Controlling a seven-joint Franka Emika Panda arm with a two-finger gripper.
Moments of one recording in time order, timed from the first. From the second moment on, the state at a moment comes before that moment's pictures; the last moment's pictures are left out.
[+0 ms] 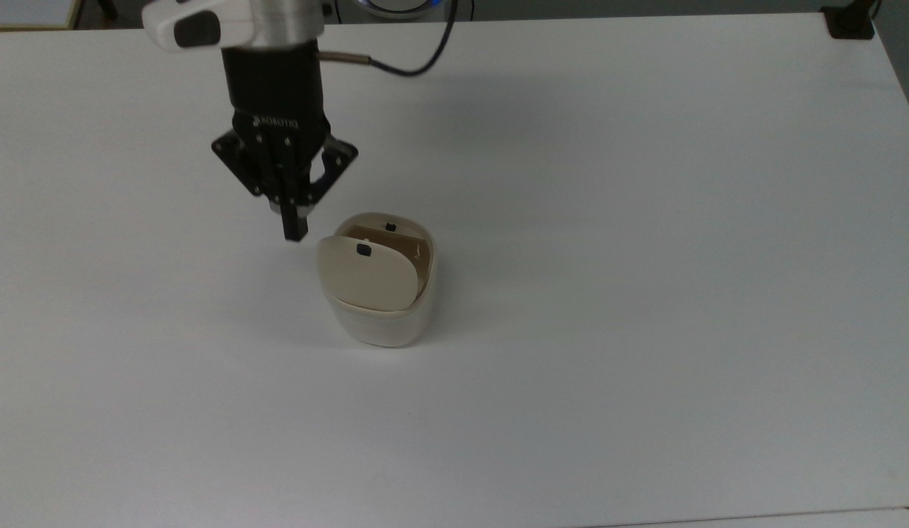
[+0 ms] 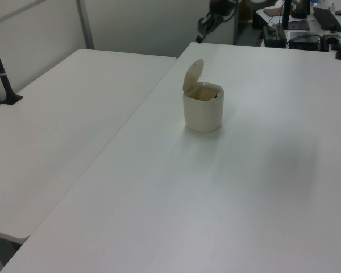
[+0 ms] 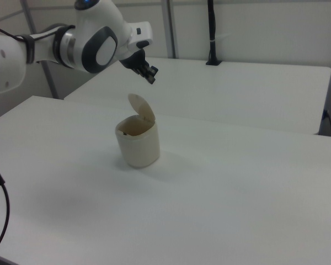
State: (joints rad) arm 0.11 0.27 -0.17 -1.56 0.11 2.42 0.14
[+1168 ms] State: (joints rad) arm 0.15 0.37 -0.13 -1.53 0.09 2.20 0.12
